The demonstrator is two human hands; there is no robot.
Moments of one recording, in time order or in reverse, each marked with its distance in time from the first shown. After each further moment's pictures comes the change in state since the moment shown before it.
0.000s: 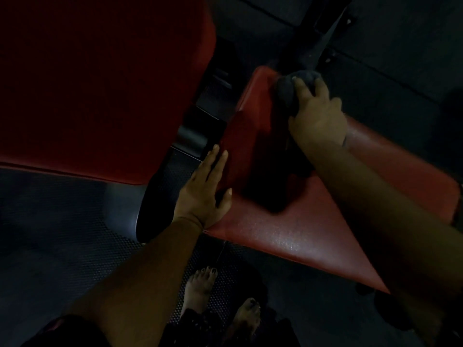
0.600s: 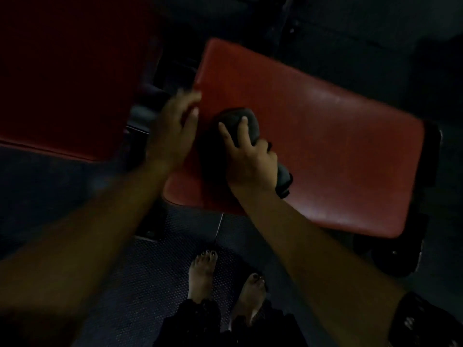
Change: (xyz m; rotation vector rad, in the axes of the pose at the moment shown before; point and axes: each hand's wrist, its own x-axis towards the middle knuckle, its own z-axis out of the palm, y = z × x) left_hand 0.067 0.032 -0.035 -0.231 0.045 -0.042; right_hand -0.146 -0.023 0.066 -0.119 0.156 -0.173
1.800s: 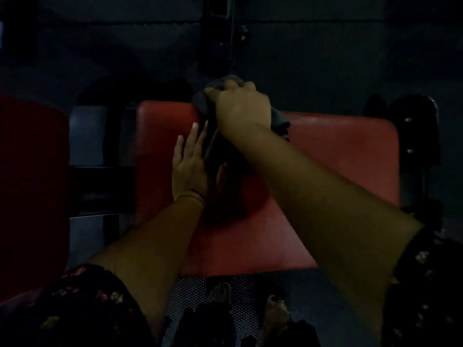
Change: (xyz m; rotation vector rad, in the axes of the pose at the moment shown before) left_hand 0.059 0.040 0.126 0.726 -0.066 0.448; right_hand 0.166 0.143 -0.038 0.285 -0.203 0.132
